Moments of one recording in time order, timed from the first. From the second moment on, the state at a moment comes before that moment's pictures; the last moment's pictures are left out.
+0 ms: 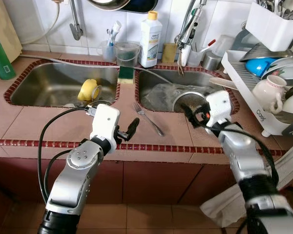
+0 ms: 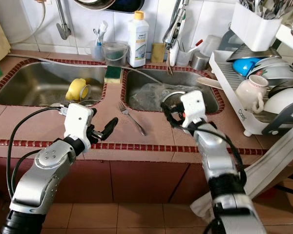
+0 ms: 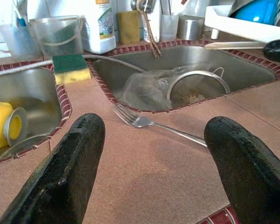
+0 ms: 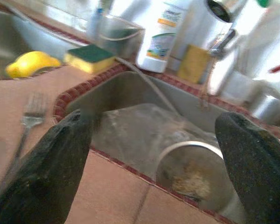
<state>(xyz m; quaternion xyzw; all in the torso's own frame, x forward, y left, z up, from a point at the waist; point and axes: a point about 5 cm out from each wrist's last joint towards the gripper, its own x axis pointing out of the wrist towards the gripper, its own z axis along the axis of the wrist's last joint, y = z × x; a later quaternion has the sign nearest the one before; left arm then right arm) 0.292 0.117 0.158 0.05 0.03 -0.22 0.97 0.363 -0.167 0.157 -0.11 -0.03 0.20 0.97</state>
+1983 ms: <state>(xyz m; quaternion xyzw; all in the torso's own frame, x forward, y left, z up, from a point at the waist) 0.270 0.156 0.179 0.02 0.05 -0.13 0.99 0.390 -0.079 0.188 0.05 -0.01 0.44 0.89</state>
